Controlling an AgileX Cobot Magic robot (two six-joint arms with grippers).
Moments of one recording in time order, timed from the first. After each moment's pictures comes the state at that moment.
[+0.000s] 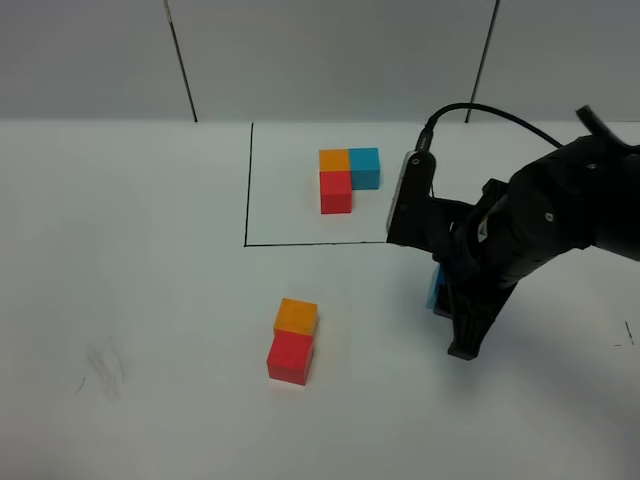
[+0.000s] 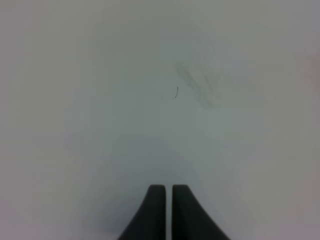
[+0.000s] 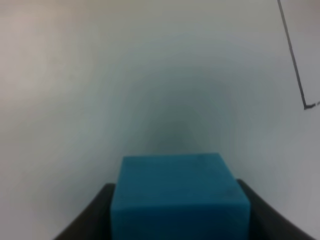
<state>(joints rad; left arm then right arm) 0.02 0.21 -0.51 -0.02 1.07 -0.06 0.51 1.71 -1.10 -0.02 0.67 -0.72</state>
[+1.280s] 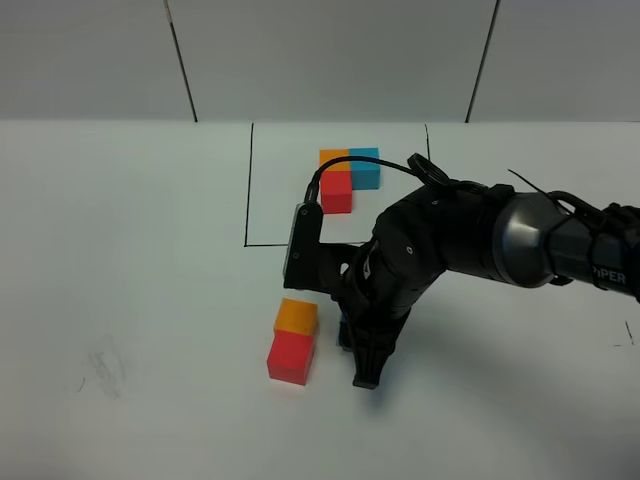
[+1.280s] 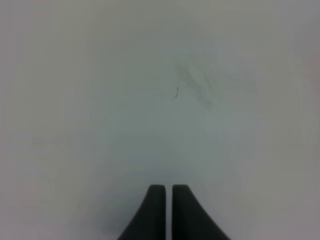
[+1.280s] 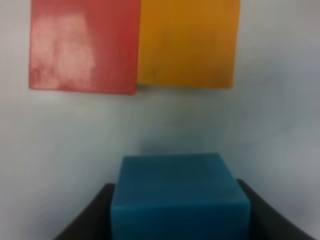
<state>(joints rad) 0.02 0.21 -0.51 -0.02 1.07 -0.06 0.68 1.97 -1.27 0.05 0.63 -0.72</state>
